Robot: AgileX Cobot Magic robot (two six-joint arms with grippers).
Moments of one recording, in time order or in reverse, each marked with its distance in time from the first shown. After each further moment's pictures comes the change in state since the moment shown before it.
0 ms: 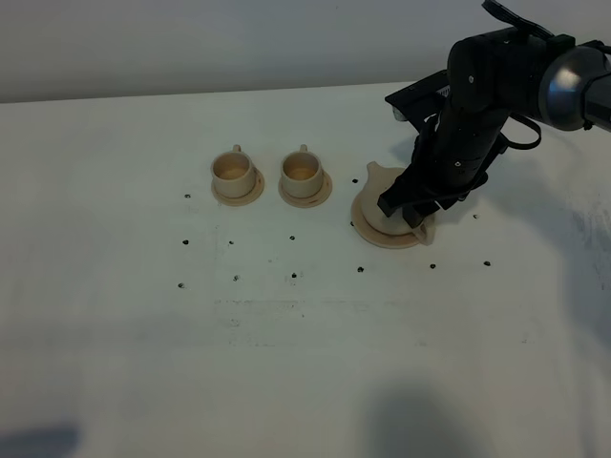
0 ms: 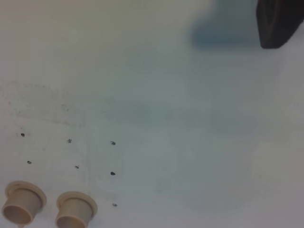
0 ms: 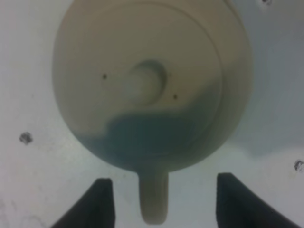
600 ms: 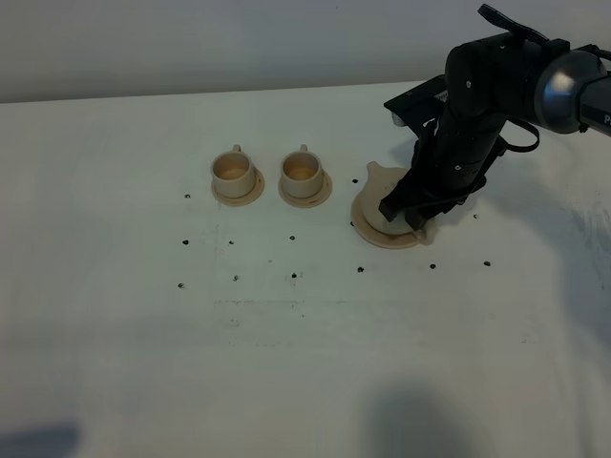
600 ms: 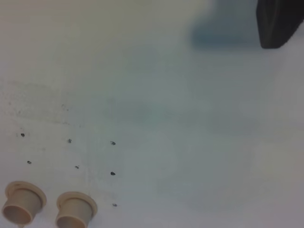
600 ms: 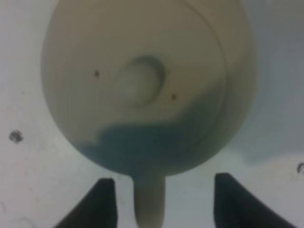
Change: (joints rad) left arm 0.000 0.000 0.000 0.000 0.000 0.000; right arm 0.000 0.016 0.000 -0.011 -0.003 -0.028
